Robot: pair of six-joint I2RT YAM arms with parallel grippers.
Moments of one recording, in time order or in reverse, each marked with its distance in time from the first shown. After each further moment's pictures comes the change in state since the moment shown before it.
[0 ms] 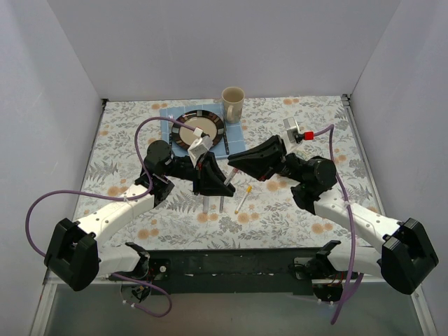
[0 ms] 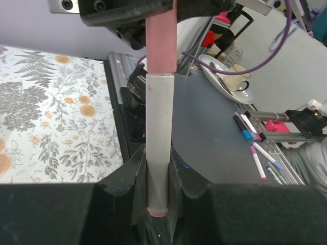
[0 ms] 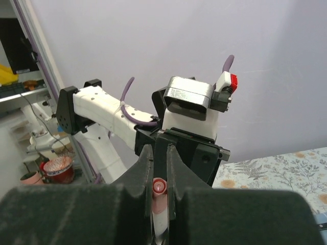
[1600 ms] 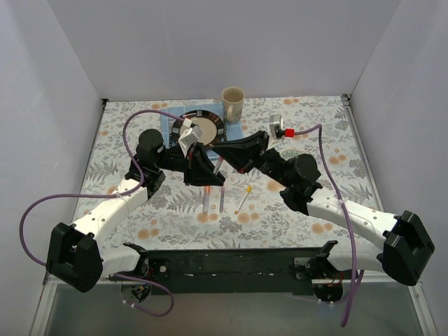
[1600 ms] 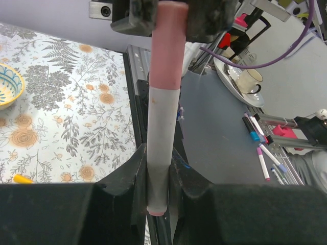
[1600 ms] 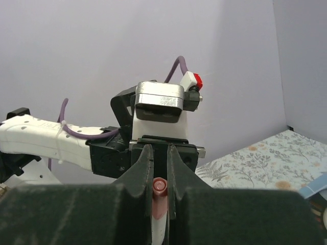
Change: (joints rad) left arm 0.140 -0.003 0.061 -0.203 0.063 0.105; right arm 0.172 0.058 0.083 -0.201 0.391 -0.222
